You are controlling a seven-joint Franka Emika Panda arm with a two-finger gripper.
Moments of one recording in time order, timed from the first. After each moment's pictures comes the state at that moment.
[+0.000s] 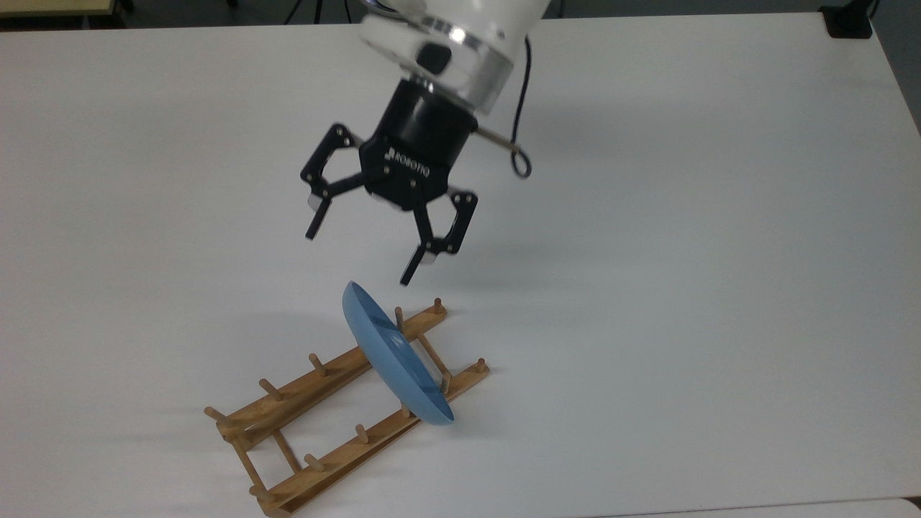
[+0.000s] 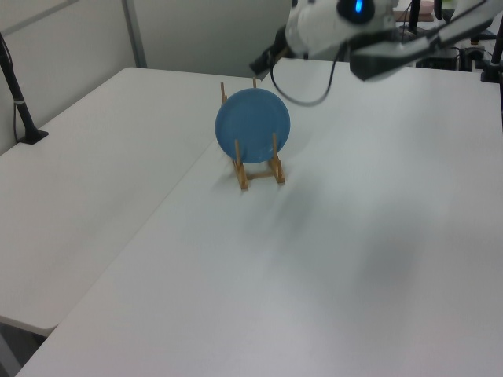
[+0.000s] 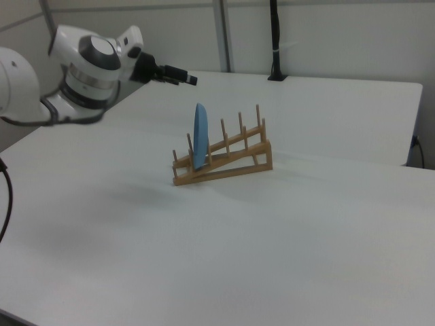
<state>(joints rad) 0.09 0.32 0.05 -1.56 -1.10 2.50 1.05</state>
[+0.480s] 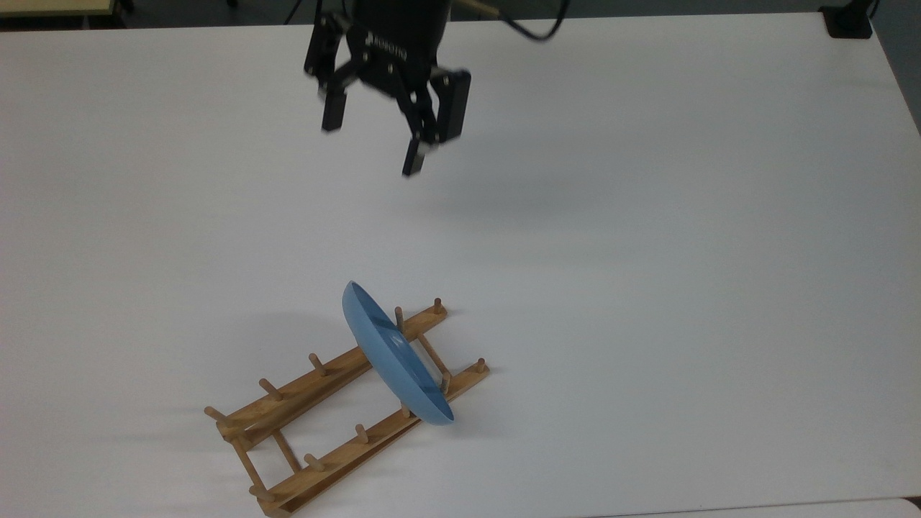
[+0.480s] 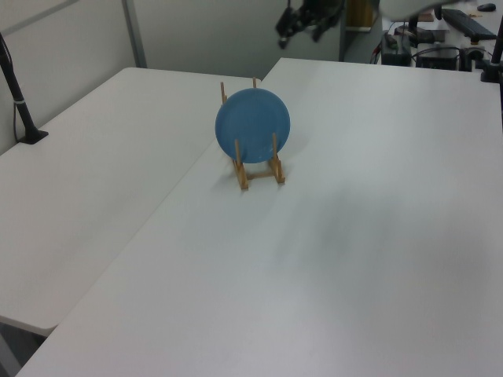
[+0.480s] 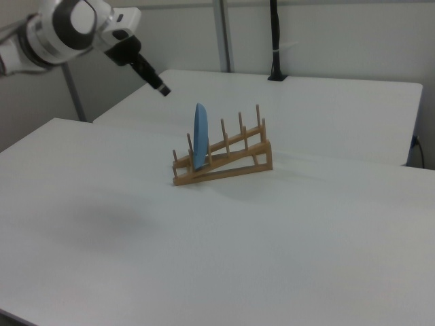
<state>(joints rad) 0.07 0.13 0.07 -1.56 -0.38 2.15 0.90</state>
